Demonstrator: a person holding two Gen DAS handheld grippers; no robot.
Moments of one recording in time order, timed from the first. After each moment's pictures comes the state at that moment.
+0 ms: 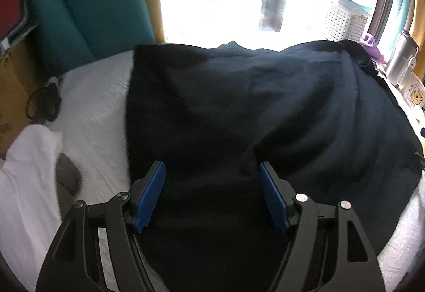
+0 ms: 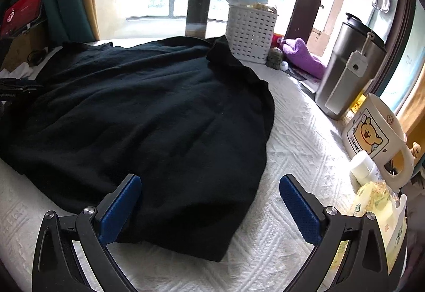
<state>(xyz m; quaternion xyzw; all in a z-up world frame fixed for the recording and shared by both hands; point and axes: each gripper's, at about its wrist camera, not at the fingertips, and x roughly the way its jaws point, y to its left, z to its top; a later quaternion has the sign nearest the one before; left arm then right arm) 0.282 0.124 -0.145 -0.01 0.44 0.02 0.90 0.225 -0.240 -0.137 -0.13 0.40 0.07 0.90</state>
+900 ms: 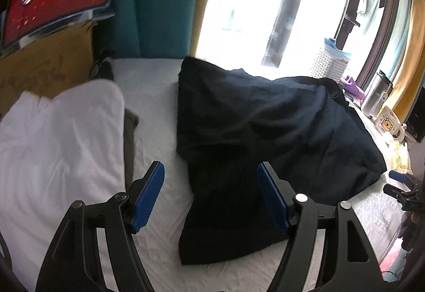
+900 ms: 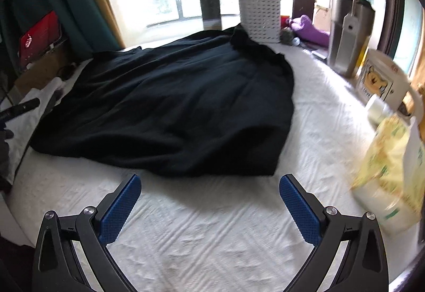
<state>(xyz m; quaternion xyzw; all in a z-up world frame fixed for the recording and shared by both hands) 0.162 0.143 -0.106 -0.11 0.37 0.04 0.92 0.155 -0.233 -0.133 -0.03 0.43 0.13 0.89</state>
